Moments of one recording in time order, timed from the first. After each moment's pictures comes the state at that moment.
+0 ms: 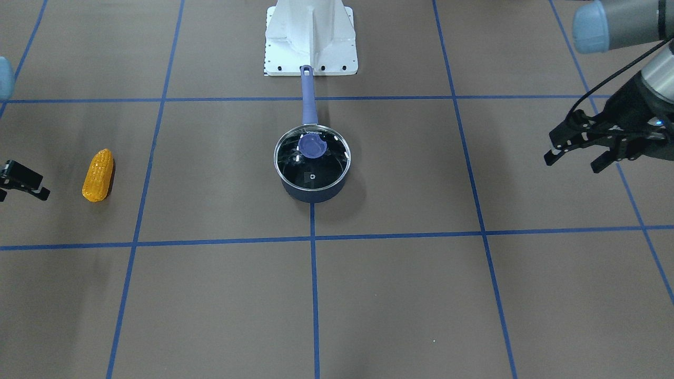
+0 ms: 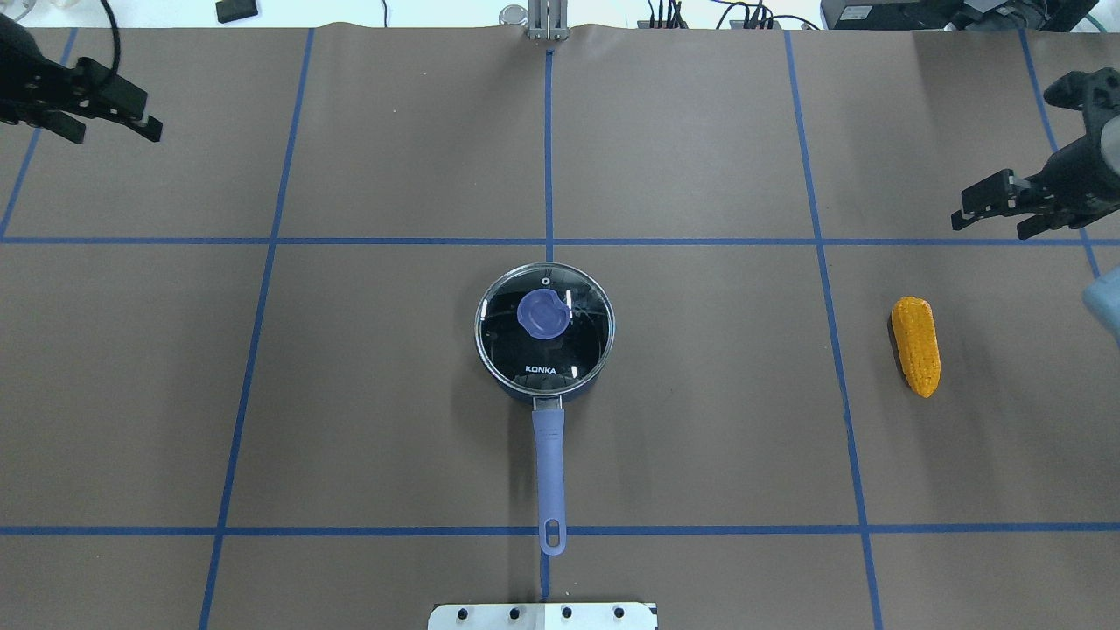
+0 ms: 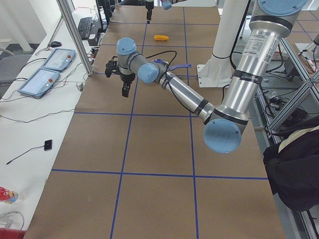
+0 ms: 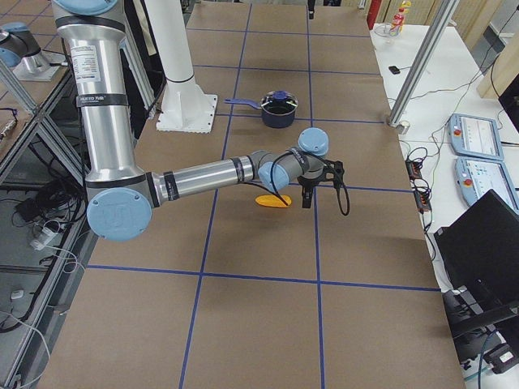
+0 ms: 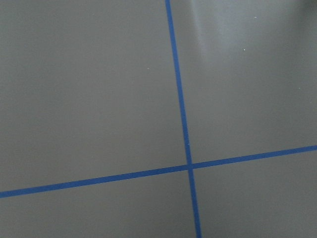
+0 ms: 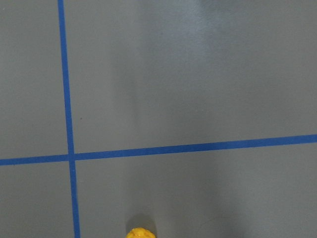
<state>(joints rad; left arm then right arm) -1.15 -1.93 -1.87 -1.62 -2.32 -0.71 1.13 -1.47 1.68 -1.20 2.29 0.76</state>
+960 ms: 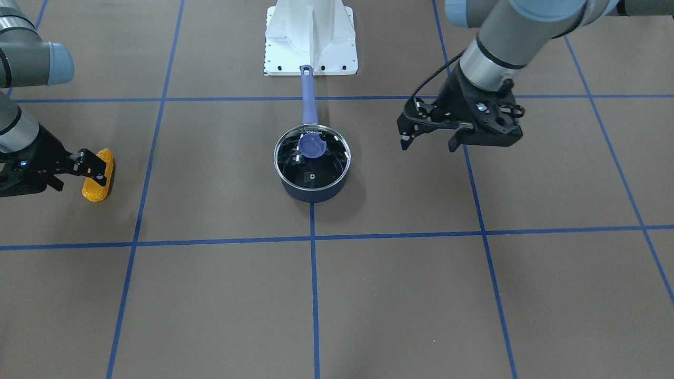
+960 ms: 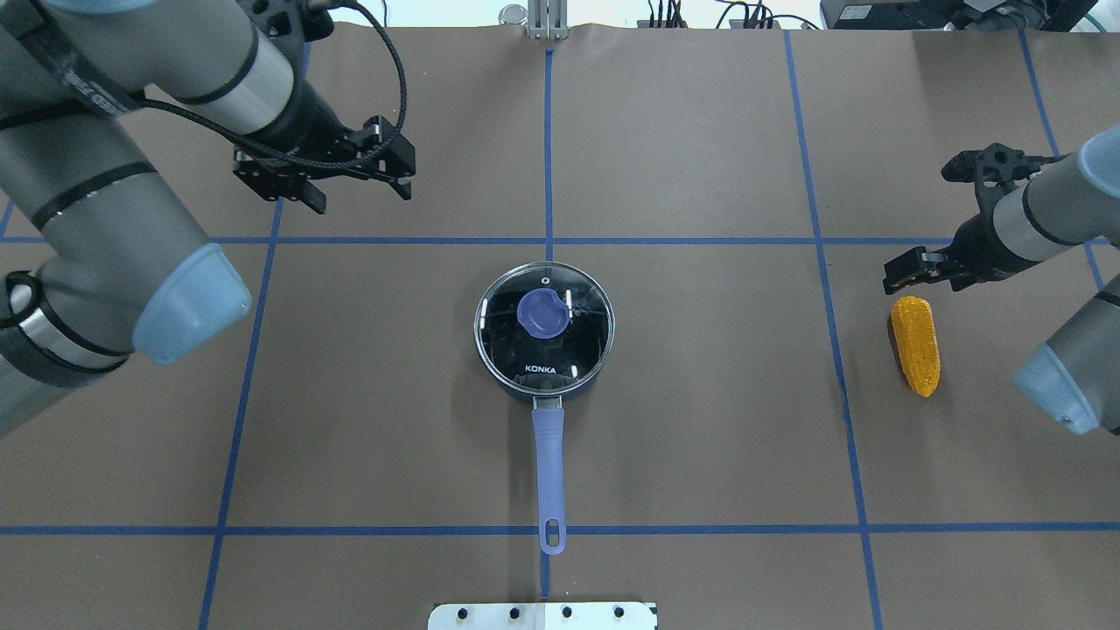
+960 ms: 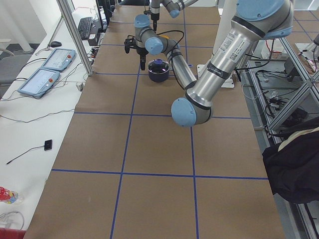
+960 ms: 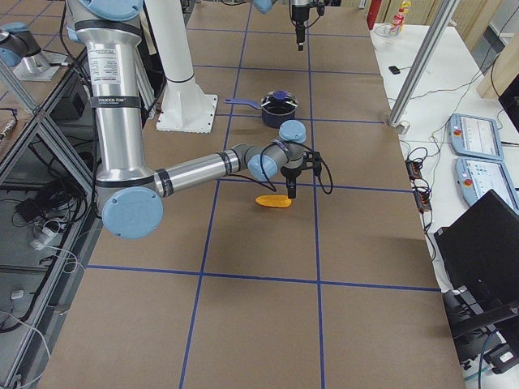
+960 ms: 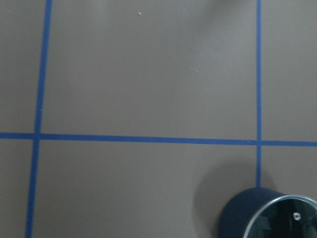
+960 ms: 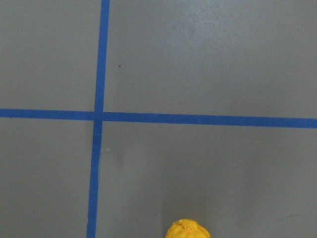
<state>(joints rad) -0.83 -2.22 -1.89 -1.48 -2.15 -1.14 0.93 -1.50 1.75 -1.19 2.15 0.79</state>
